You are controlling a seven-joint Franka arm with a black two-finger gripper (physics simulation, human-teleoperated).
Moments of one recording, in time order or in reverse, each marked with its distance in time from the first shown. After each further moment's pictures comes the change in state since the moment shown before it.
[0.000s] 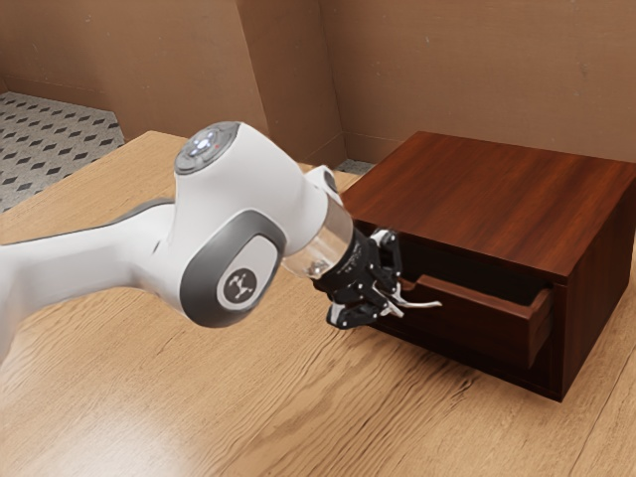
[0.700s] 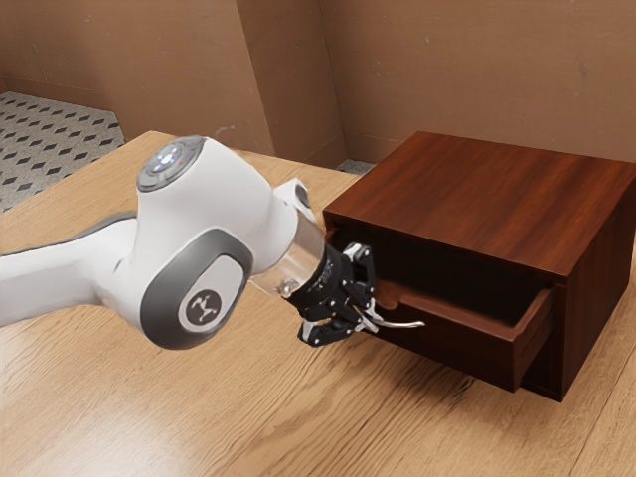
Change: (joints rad) arm 0.014 -0.127 -0.008 -0.125 -0.002 -0.012 0.001
